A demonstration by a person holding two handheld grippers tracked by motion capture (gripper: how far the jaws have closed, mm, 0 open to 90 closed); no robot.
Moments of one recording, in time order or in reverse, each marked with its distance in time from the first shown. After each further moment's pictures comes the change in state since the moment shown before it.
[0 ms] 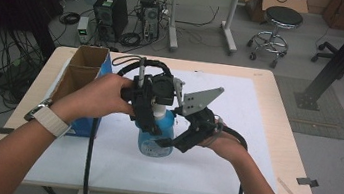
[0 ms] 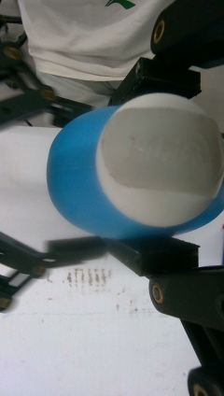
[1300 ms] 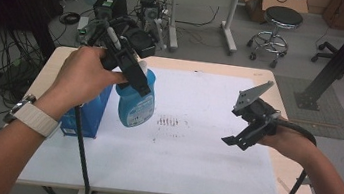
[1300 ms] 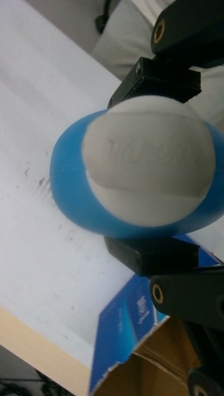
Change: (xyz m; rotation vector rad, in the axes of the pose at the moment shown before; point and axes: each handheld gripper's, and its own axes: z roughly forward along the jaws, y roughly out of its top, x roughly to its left) left arm 0.027 -0.023 -0.065 -0.029 0.237 -0.601; right arm -0.009 -0.030 -0.117 0.517 -0.346 0.169
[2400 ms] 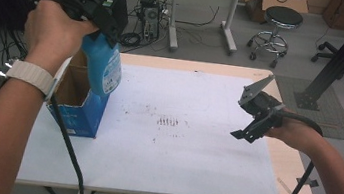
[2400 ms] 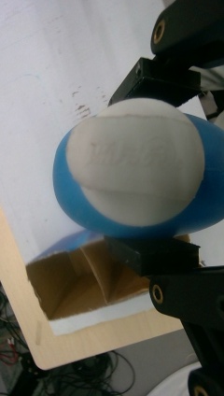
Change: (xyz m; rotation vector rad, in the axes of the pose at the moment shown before) left arm 0.083 -0.013 -0.056 -0.041 0.149 -0.508; right arm -0.023 -0.005 -0.003 0.095 -0.045 -0.022
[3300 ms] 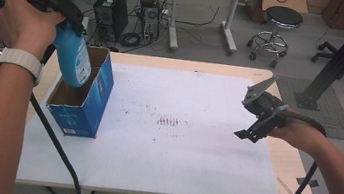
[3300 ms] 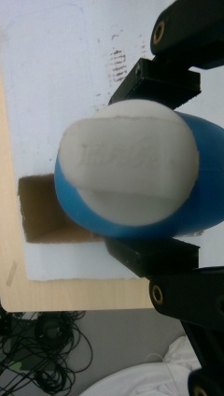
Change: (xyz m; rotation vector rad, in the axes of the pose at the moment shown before) left arm 0.076 -0.008 0.022 -0.019 0.094 -0.242; right arm -0.006 -0.009 0.000 0.013 -0.011 0.014
